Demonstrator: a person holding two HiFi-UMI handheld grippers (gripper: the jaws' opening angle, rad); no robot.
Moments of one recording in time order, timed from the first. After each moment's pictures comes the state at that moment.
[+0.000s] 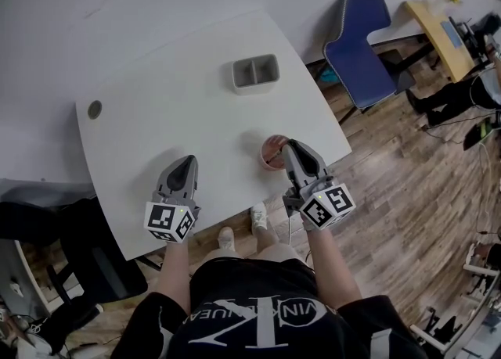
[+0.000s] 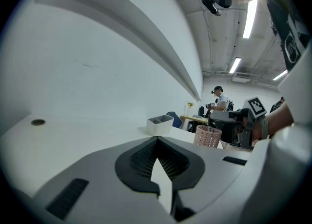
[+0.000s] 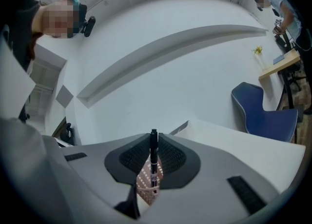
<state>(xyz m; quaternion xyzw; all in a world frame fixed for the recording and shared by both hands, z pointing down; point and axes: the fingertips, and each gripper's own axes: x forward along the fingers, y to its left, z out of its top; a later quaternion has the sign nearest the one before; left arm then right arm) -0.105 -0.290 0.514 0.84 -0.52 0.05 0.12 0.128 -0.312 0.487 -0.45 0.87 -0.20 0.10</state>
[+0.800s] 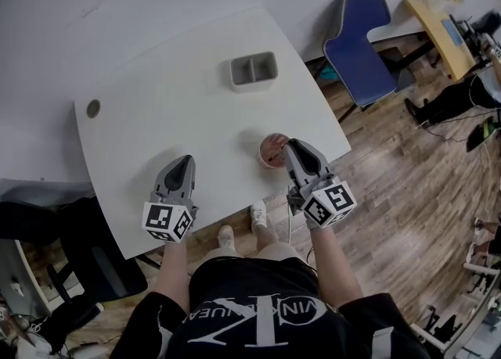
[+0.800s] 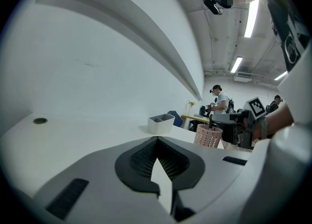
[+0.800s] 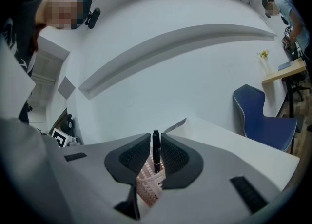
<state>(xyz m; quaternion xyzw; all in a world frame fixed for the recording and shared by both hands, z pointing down) -0.107 -0.288 0.519 0.84 -0.53 0.05 0.13 0.134 -0.311 0.499 -0.44 0.88 -0.18 0.05</state>
